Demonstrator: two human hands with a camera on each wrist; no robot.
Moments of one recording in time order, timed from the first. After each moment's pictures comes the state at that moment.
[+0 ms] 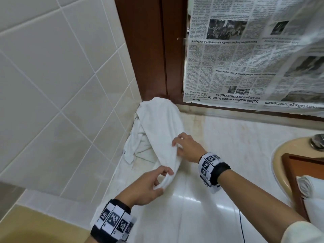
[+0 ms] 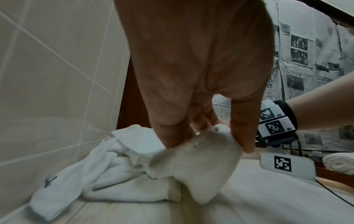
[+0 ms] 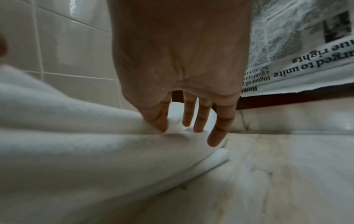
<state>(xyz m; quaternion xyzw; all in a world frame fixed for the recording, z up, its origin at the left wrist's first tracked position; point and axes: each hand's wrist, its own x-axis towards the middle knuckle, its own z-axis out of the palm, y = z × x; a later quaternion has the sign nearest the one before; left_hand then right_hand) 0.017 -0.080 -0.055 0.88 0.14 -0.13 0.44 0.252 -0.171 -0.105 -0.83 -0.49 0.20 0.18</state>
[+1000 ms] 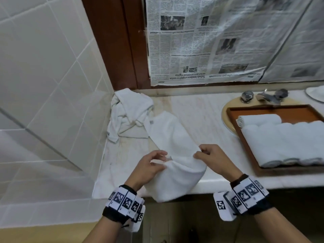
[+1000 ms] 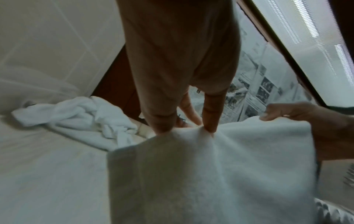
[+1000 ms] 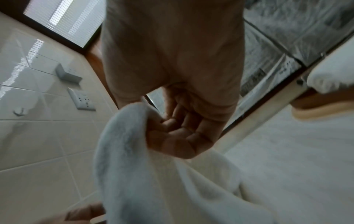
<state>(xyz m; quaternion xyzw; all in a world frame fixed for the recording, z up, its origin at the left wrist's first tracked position) -0.066 -0.154 -0.062 0.77 0.13 -0.06 0.62 0.045 -0.390 -0.032 -0.80 -0.16 0.23 0.52</state>
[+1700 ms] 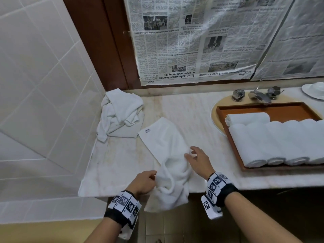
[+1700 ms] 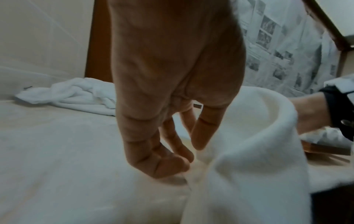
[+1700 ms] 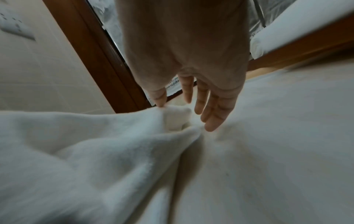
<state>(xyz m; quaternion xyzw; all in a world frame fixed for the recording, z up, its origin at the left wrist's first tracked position) -0.055 -0.206 -0.129 0.86 0.19 -0.23 0.41 0.085 -0.423 -0.133 -0.86 -0.07 0.21 0.45</state>
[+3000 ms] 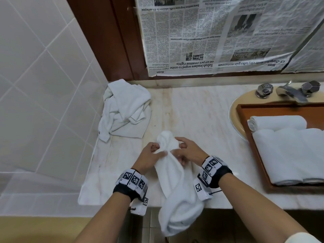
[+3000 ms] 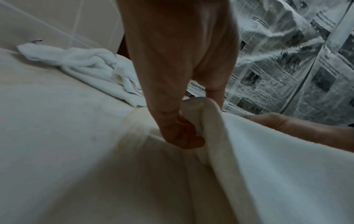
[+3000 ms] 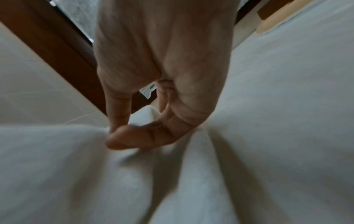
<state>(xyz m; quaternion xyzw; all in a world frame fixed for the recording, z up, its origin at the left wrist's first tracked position) 0.045 -0.151 -0.151 0.71 0.29 -0.05 0.64 0.156 -0.328 -0.145 -0.71 -0.11 0.41 0.56</state>
